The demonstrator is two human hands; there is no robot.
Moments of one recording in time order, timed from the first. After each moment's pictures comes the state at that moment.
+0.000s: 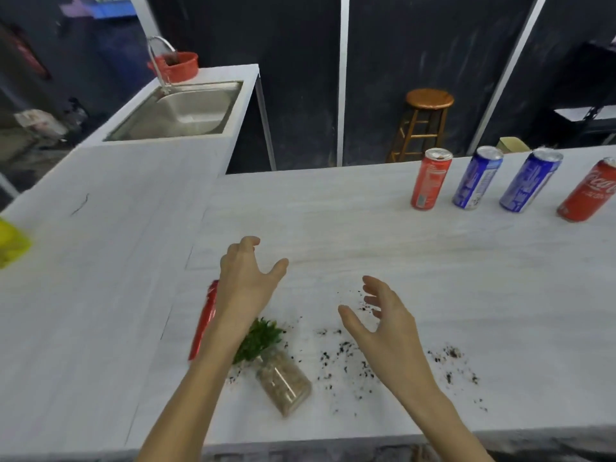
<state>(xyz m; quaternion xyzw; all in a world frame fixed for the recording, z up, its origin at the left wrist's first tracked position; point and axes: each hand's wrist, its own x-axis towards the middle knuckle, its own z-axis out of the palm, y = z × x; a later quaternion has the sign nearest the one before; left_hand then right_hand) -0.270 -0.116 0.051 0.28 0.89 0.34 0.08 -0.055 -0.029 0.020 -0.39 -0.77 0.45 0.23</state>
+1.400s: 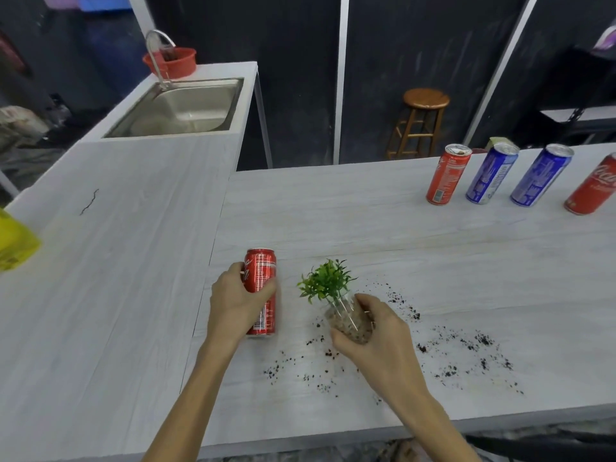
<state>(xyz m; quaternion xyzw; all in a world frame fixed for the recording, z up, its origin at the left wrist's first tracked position) -0.324 -0.192 0.008 0.26 0.86 0.42 0.14 -0.097 -0.095 0.006 -0.40 -0.78 0.43 0.21</state>
